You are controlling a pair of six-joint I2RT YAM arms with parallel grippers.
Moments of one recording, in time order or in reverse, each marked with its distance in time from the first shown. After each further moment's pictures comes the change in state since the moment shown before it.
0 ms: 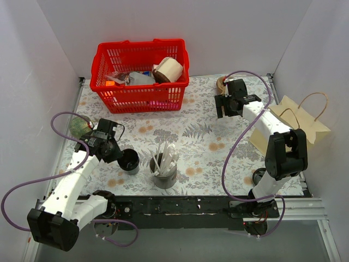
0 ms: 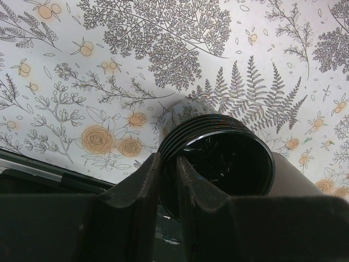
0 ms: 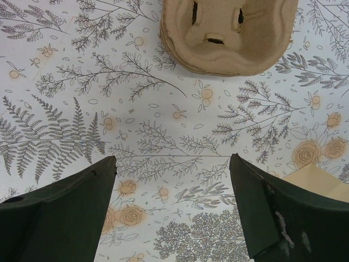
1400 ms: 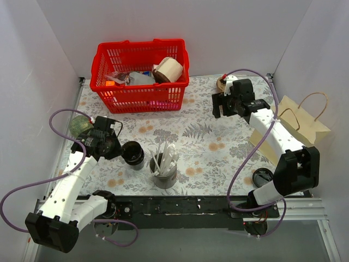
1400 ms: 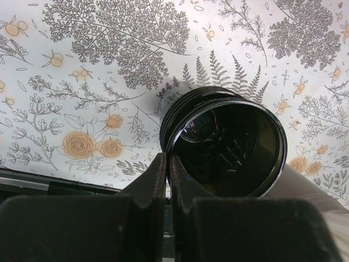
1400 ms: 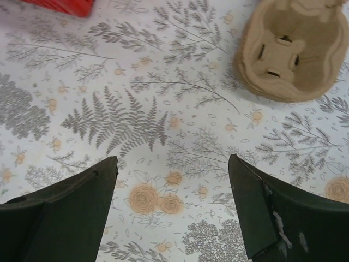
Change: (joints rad) left arm 0.000 -0.019 0.055 0.021 0.090 0.055; right arm 0.010 -0.179 -0.070 0.053 -0.225 -0.027
